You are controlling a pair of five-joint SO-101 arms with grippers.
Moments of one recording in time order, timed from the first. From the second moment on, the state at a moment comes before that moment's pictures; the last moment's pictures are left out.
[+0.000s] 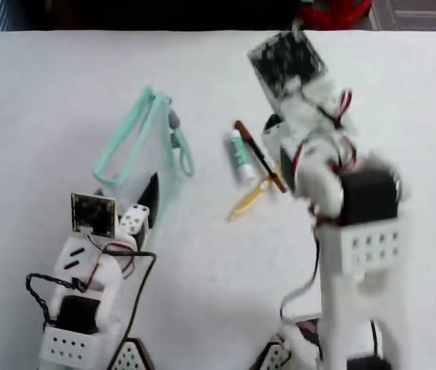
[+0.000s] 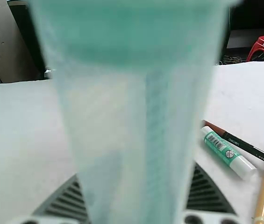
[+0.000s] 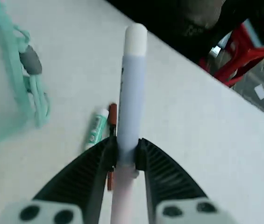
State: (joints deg) left arm 4.8 -103.7 97.2 31.5 0.1; right arm -14.1 -35.3 4.1 74.7 25.9
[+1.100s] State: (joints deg) left arm 4.9 -103.7 97.2 31.5 0.1; right arm -47.2 -24.6 0.8 32.5 1.3
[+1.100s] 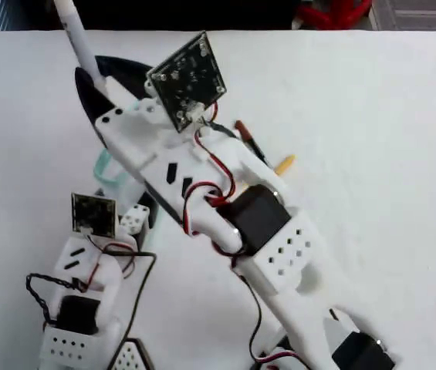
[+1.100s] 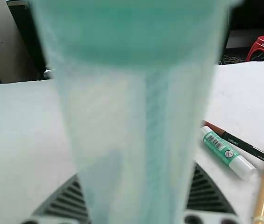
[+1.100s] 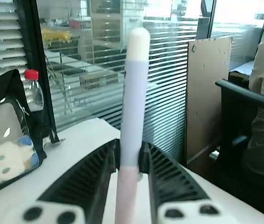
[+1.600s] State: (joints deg) left arm 4.9 -103.7 97.2 31.5 0.1; right arm -45.0 -24.8 16.4 31.8 1.3
